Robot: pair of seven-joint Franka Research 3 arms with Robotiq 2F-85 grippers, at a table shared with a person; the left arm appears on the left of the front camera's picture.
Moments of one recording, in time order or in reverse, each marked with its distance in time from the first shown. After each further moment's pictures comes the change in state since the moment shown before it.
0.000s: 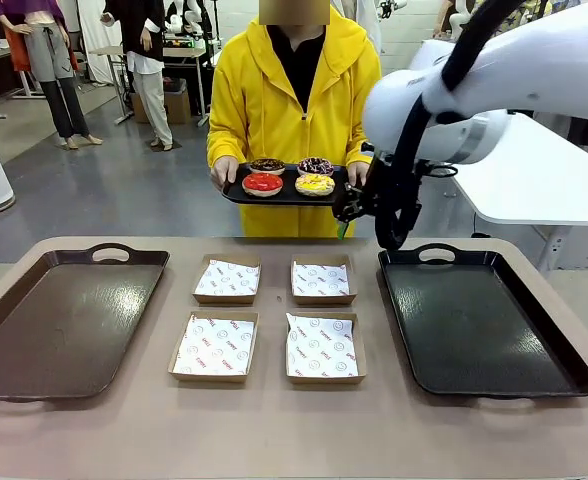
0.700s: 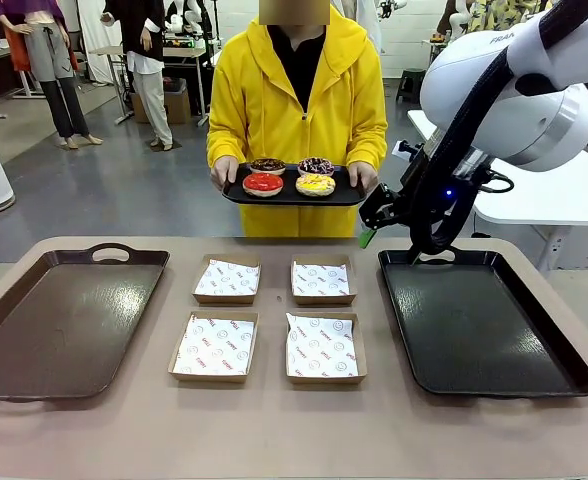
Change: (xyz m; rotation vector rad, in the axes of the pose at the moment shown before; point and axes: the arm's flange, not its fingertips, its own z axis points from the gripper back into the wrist) left arm 0.000 0.000 0.000 0.000 0.001 0.000; right arm -0.101 -0.037 0.053 0.201 0.044 0.007
